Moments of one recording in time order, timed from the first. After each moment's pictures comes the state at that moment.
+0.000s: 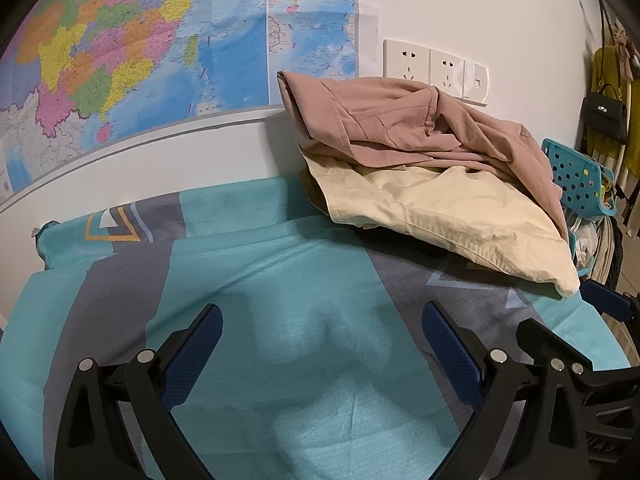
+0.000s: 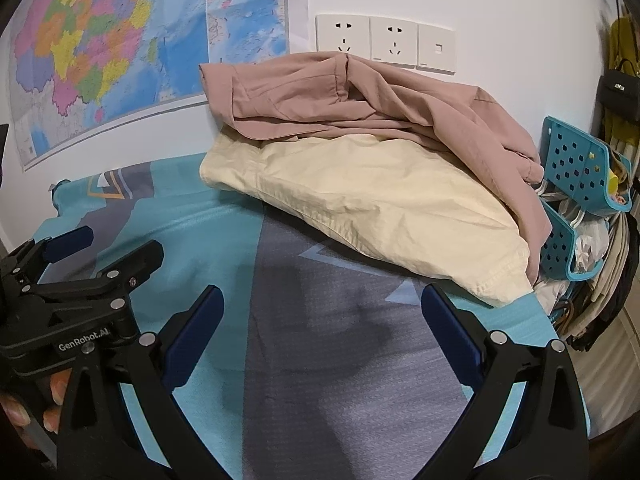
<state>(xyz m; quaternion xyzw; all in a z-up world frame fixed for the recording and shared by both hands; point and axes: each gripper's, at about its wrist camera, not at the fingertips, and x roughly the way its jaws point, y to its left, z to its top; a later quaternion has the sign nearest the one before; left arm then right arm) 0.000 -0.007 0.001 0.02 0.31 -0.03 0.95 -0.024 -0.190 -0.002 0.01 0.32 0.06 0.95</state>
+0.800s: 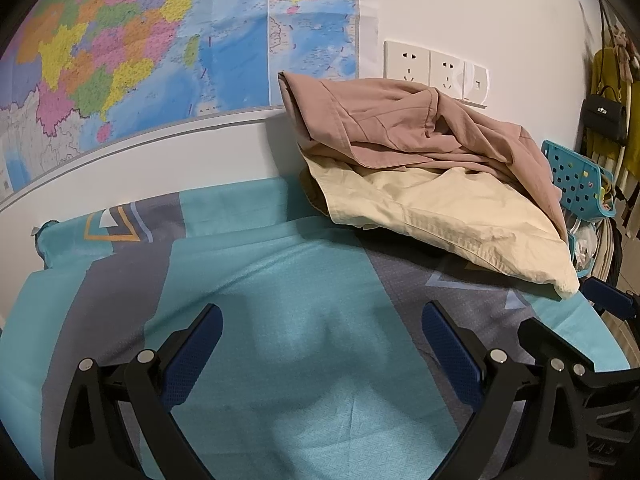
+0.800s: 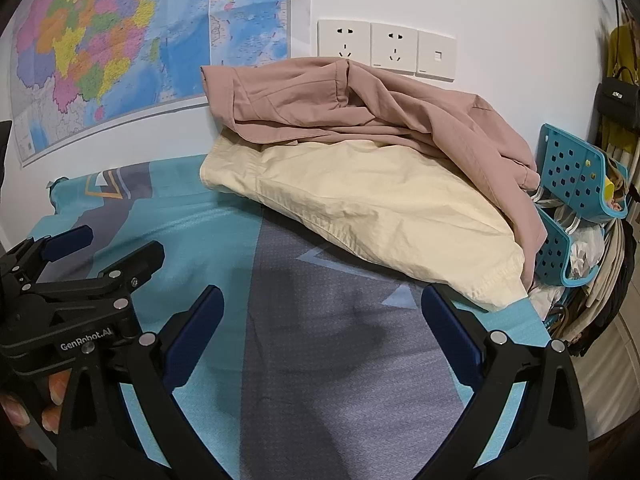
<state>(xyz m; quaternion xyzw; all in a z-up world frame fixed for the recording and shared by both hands) -0.001 -0.007 0.001 0.02 0.30 -0.04 0.95 -0.026 -0.188 0.001 0.00 0.31 0.05 0.95</state>
